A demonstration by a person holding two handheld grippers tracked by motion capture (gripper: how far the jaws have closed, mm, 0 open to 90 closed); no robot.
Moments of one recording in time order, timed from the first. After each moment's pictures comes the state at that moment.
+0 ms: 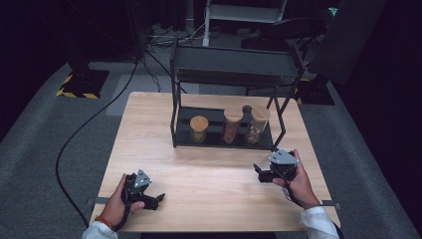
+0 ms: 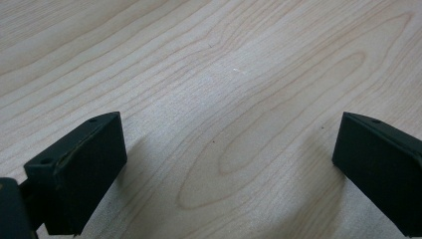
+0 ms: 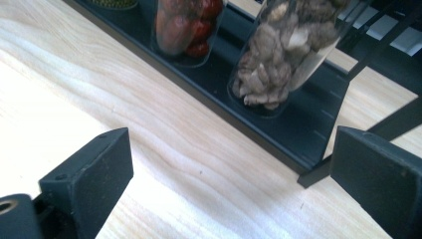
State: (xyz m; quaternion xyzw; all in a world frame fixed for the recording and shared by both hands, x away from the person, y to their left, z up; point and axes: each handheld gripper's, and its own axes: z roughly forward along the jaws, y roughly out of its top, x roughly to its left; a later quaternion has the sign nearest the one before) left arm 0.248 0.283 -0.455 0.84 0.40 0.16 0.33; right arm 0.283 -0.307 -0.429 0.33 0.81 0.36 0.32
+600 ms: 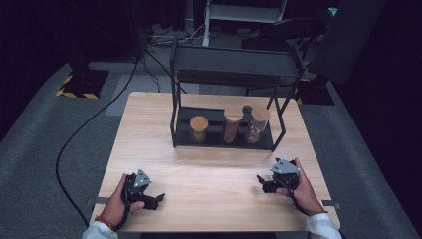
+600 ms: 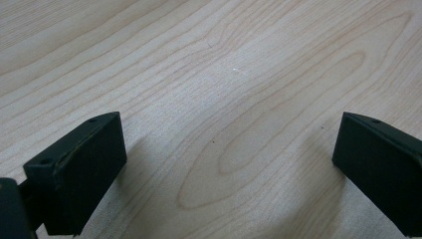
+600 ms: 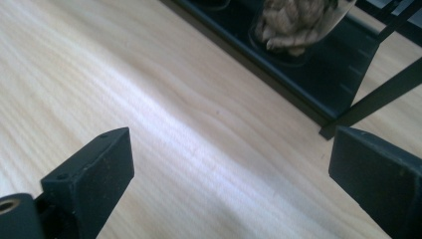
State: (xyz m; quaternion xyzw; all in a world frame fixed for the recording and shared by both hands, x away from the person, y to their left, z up) left arm 0.248 0.283 -0.455 0.84 0.40 0.16 0.33; right arm 0.275 -0.325 -0.446 0.32 0.84 0.33 0.29
